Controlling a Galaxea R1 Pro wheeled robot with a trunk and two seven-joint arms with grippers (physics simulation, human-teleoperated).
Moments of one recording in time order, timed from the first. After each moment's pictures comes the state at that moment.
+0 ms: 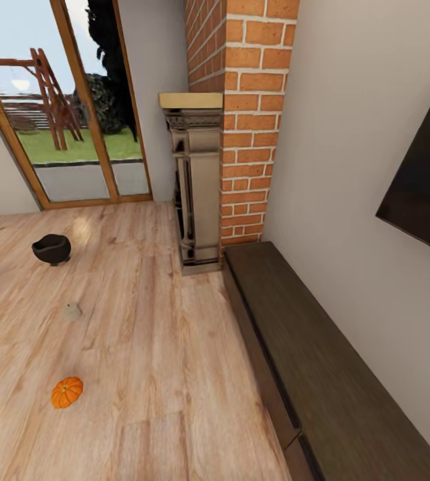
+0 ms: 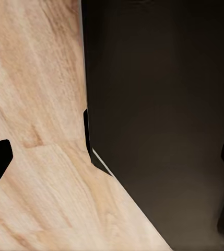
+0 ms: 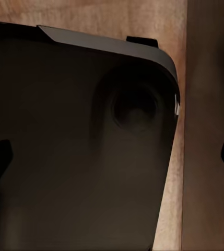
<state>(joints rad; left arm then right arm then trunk) 0.01 0.04 0.00 -0.09 0.00 -0.03 -0.01 -0.08 0.00 0.09 -0.08 0.02 -0.16 0.01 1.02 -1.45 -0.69</state>
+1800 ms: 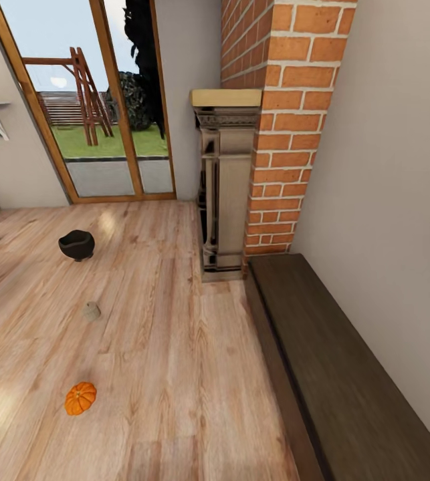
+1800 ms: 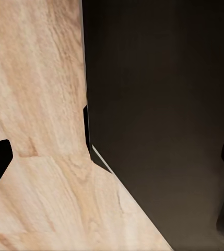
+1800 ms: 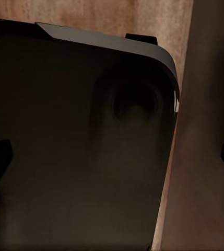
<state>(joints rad) 0.01 0.04 0.01 -0.09 0.00 -0.03 -0.01 -0.08 0.00 0.09 -0.08 0.02 -0.17 0.00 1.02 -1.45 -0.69</state>
